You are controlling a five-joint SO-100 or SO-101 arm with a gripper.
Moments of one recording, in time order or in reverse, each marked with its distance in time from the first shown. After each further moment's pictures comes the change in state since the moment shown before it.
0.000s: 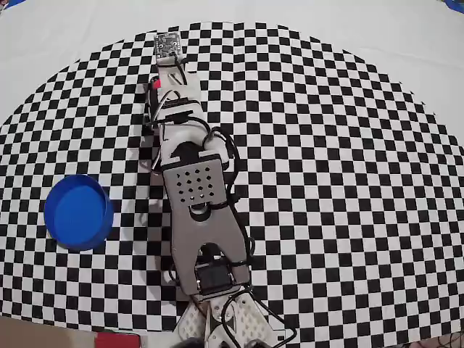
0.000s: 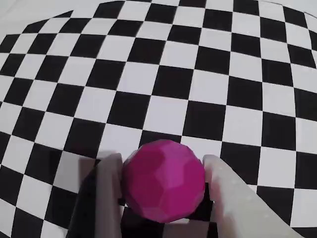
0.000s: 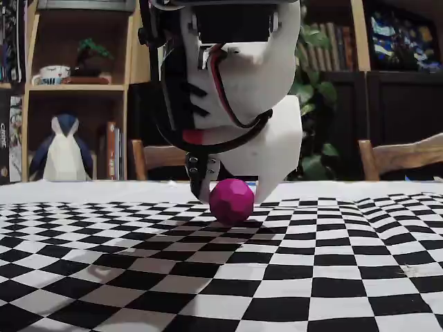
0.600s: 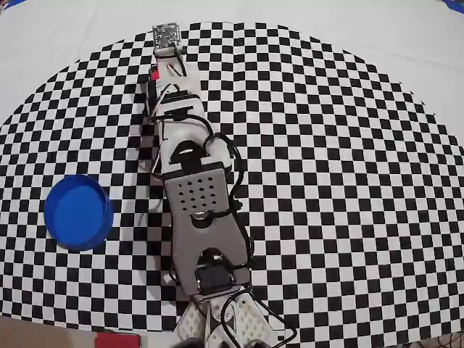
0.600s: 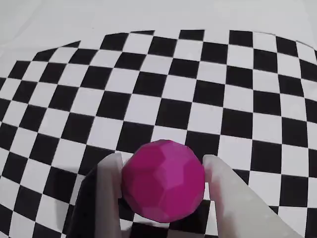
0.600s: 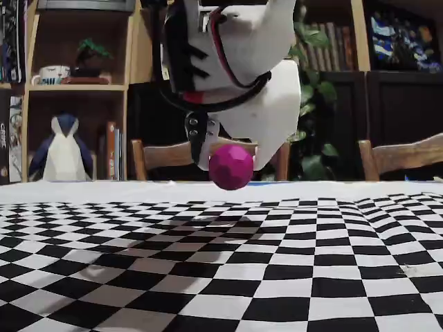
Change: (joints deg) arm 0.0 6.8 2.3 1.2 0.0
